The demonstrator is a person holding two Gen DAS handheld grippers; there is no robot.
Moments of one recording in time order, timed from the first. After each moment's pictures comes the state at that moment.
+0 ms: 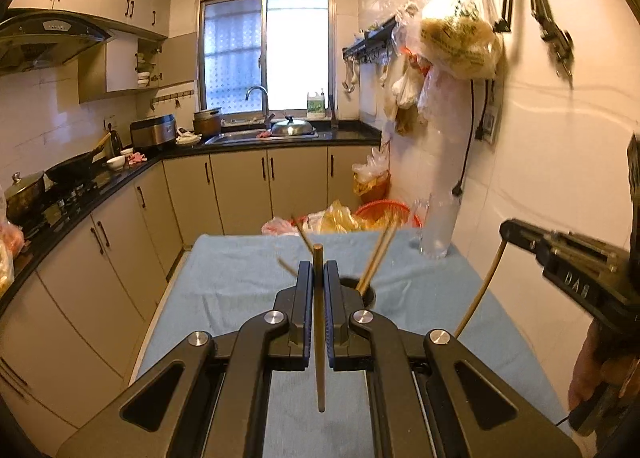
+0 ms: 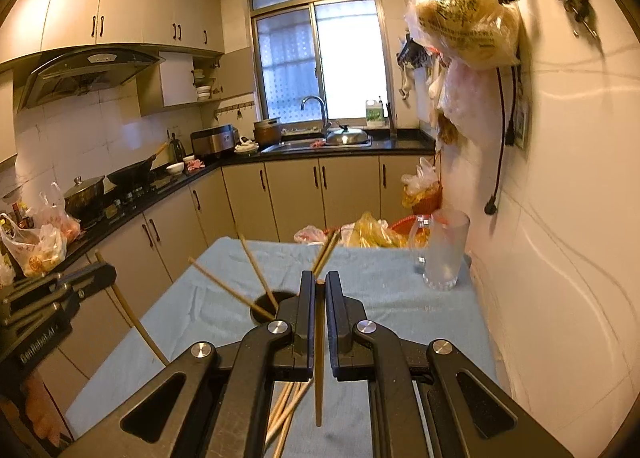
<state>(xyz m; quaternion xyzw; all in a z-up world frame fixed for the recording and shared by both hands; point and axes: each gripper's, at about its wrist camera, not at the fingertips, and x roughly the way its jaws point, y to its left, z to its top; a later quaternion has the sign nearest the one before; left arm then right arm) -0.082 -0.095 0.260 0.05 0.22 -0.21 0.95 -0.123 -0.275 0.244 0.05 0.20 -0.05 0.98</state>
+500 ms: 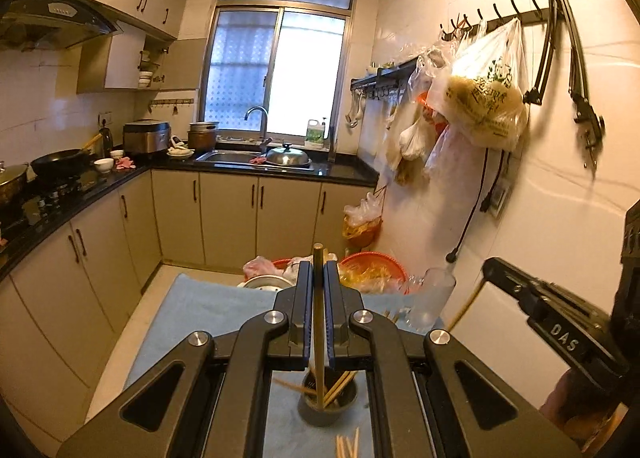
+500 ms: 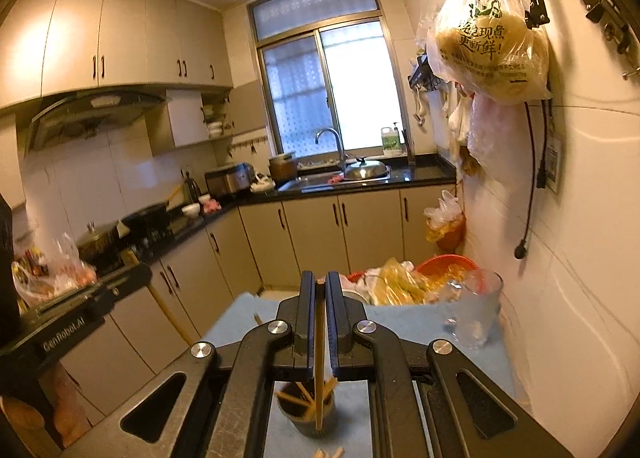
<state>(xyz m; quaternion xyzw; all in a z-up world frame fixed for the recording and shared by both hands) 0.002 -0.111 0.323 -0.03 0.20 -0.23 0.95 -0.055 -0.285 0.311 0.10 0.15 -0.02 0.98</state>
